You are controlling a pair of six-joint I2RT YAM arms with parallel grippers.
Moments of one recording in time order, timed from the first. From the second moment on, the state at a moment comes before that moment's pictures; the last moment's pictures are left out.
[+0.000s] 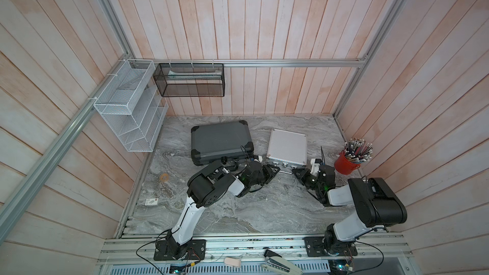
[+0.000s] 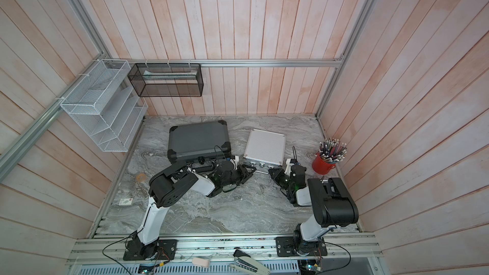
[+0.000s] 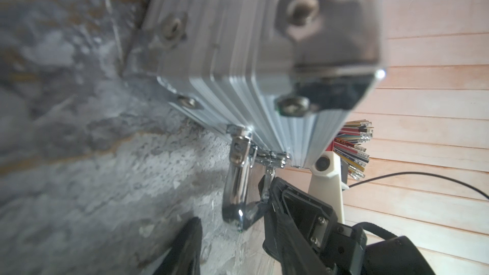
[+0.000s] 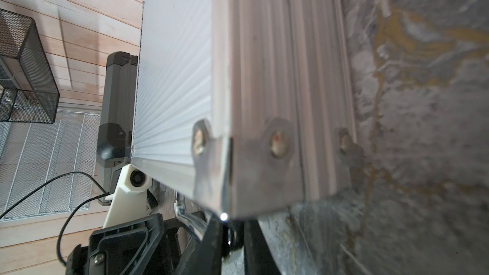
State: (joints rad) left arm -0.84 2.20 0.99 0.86 0.25 -1.40; right arm 0.07 1.58 0.26 0.79 -0.50 0.92
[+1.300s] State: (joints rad) left arm -0.84 2.25 1.07 0.86 0.20 -1.56; right arm 0.07 1.49 0.19 0.89 -0.52 0.93
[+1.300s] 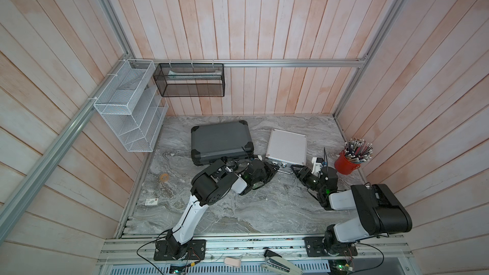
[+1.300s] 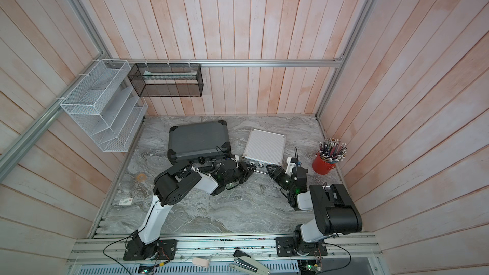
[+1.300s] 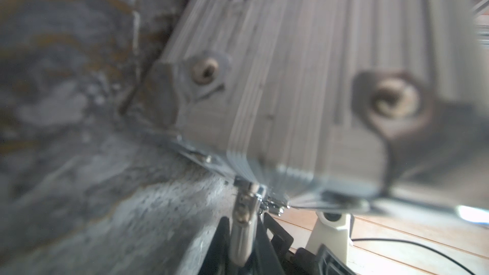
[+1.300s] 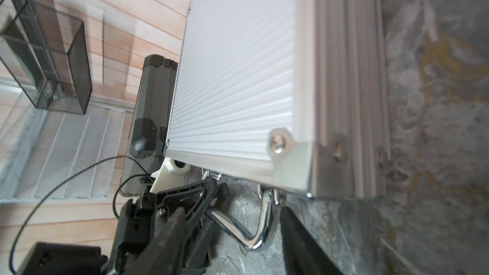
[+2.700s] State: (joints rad) left arm -0.85 2.14 1.09 0.83 0.19 -1.66; right arm 0.13 1.62 0.15 1.36 -0.57 1.18
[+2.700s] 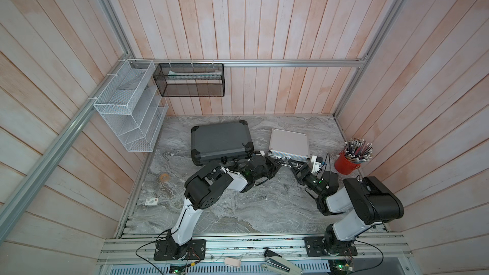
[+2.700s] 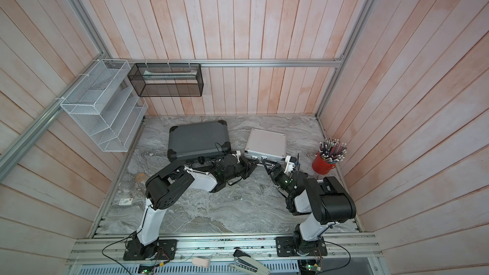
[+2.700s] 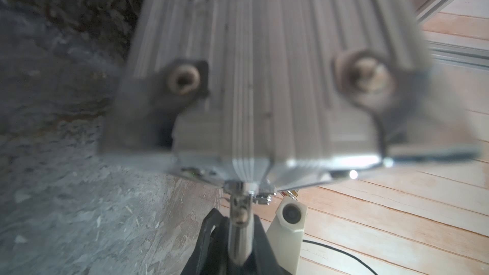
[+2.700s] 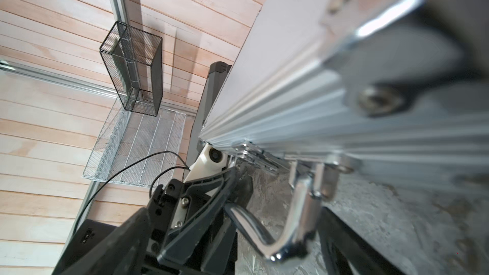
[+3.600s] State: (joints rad) left arm -0.86 2.14 1.11 0.84 0.19 -1.69; right arm 0.16 1.76 0.20 1.51 -0.56 1.26
